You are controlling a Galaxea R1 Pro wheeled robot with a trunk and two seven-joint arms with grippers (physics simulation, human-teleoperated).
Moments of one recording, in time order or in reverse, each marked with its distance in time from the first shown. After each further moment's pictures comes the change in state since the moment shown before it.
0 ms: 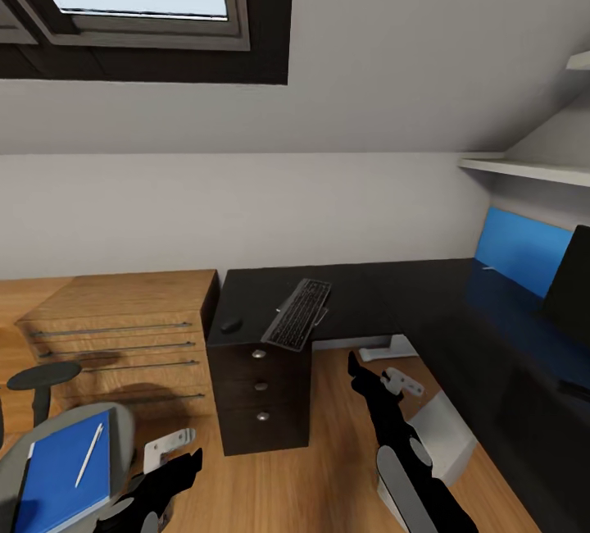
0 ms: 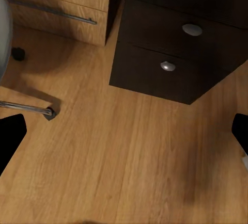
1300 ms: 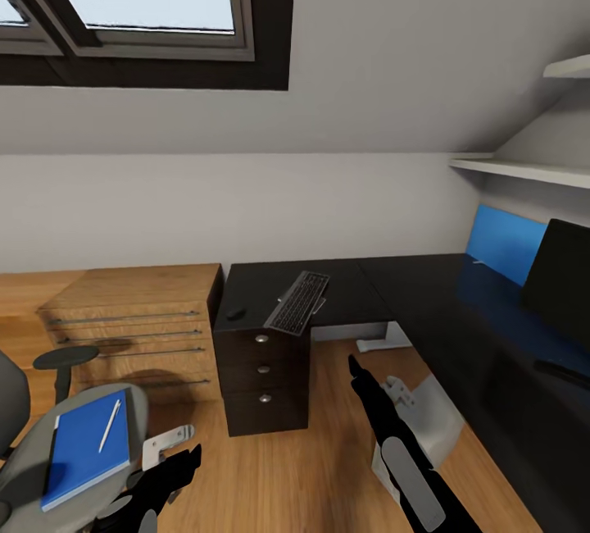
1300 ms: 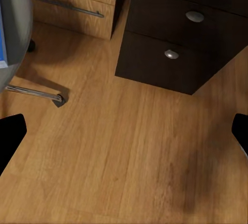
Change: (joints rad) left arm 0.000 0.000 0.000 -0.020 0.003 0.002 0.004; right arm -0.058 -0.005 -0.026 0.165 -0.379 -0.007 0.162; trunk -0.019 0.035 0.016
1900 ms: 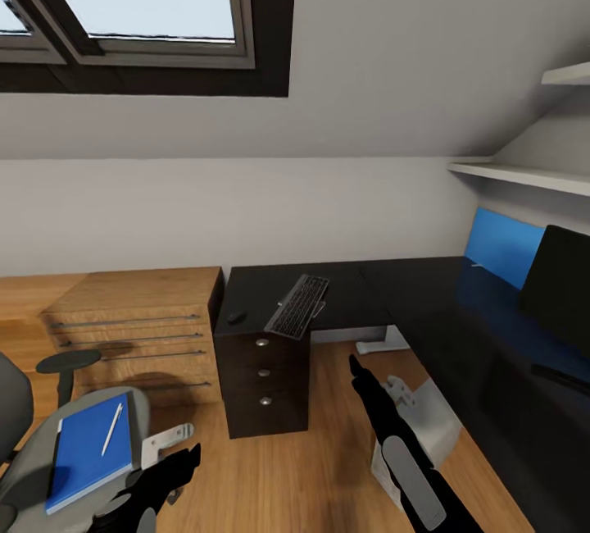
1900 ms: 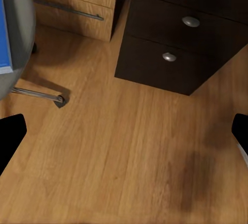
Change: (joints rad) left arm 0.000 0.000 0.002 -0.015 0.000 0.019 -0.001; right arm -0.002 -0.002 -0.005 0.000 -0.005 0.003 -0.001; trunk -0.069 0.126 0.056
